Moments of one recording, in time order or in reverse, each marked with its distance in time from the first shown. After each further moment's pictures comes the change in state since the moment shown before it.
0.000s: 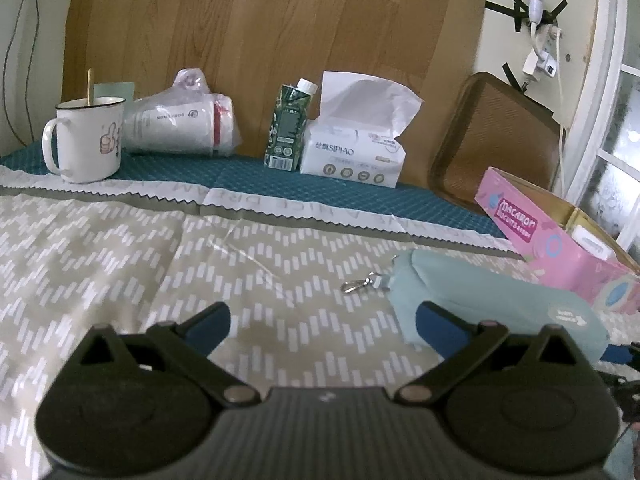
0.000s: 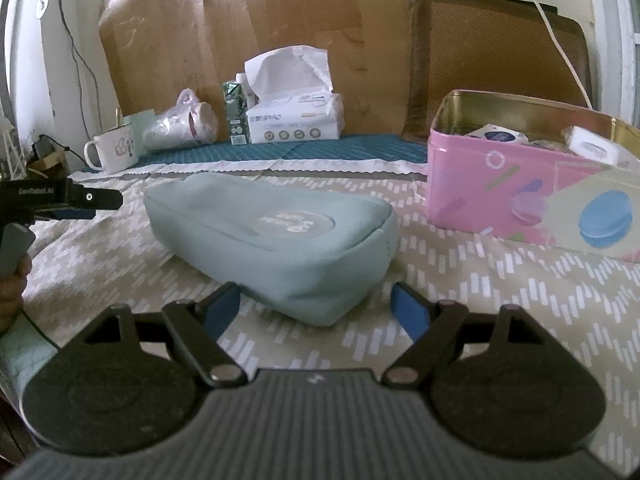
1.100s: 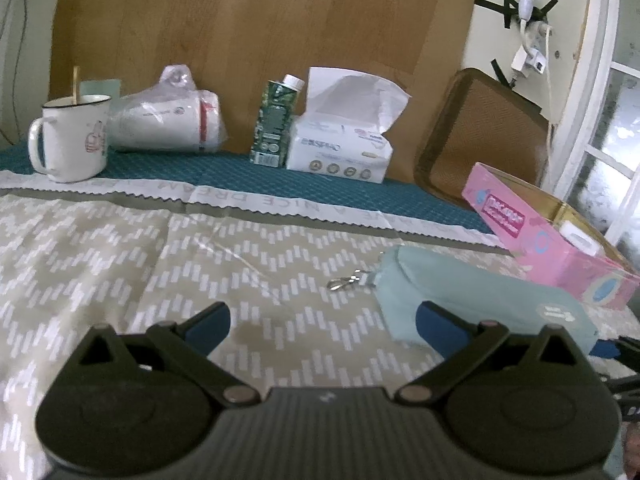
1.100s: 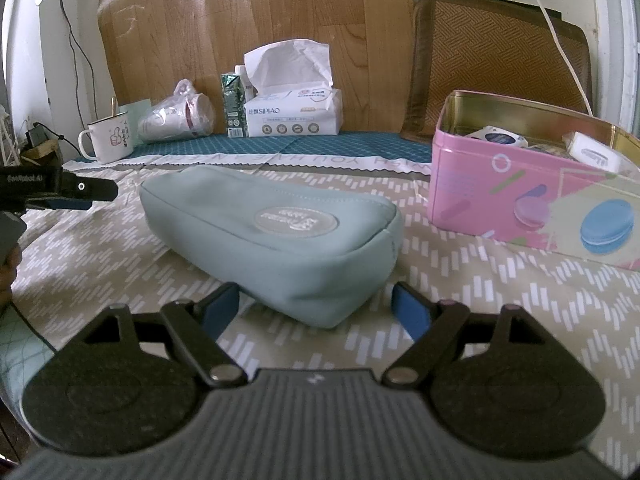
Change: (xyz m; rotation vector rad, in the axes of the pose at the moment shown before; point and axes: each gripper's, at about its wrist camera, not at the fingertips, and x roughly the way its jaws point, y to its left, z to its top) left arm 0.001 -0.002 0.003 0.005 0.022 -0.053; right arm 0.005 0.006 0.001 -0.027 0.011 -0.028
